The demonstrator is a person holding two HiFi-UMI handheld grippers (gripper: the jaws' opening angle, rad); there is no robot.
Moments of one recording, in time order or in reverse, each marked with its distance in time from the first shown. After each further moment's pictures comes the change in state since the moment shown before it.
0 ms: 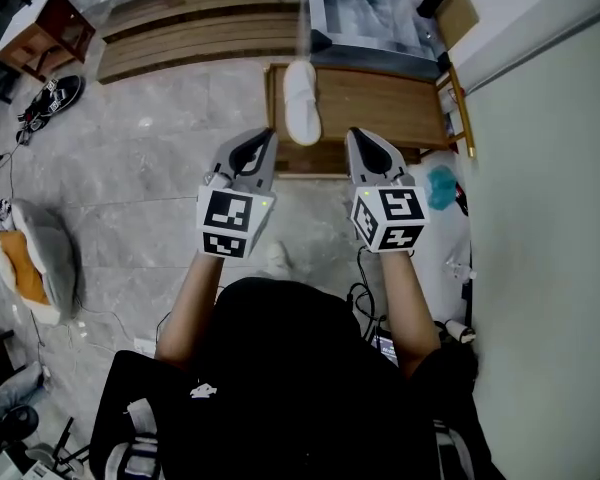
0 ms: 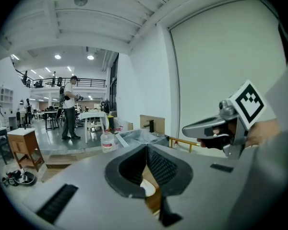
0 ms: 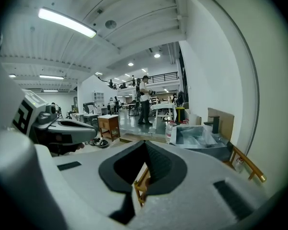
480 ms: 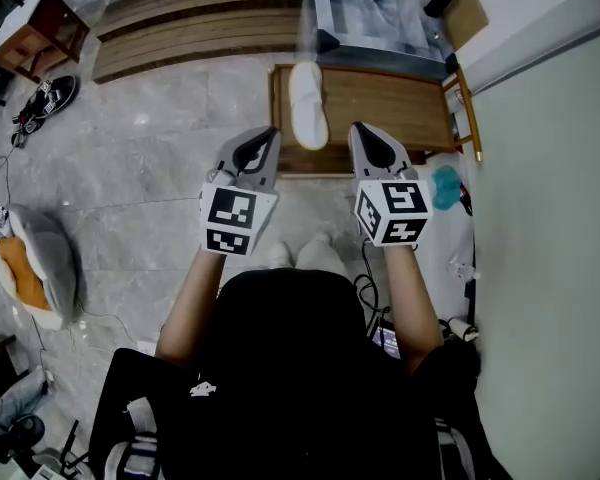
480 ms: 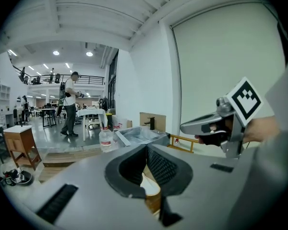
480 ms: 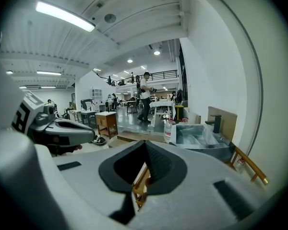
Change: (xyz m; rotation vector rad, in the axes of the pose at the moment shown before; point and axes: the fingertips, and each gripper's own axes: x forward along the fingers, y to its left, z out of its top) left arm 0.025 0.036 -0.019 -0.010 0.024 -0.032; right arm 0.047 0.002 -0.002 -0.016 0.036 -0.025
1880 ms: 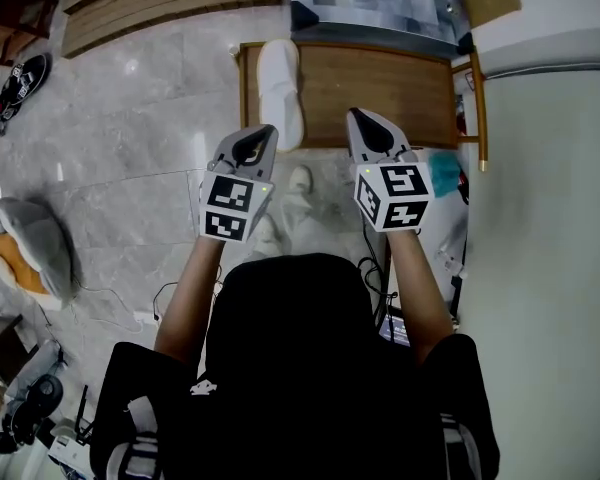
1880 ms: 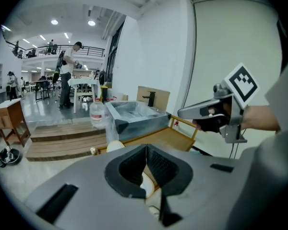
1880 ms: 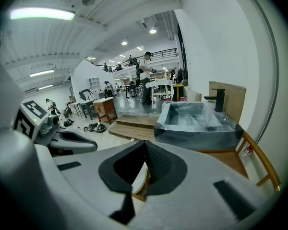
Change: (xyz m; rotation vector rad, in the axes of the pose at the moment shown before) left arm 0.187 -0.010 -0.097 -0.136 0.274 -0.077; right arm 0.125 -0.136 -0.075 0.071 0.233 0.060
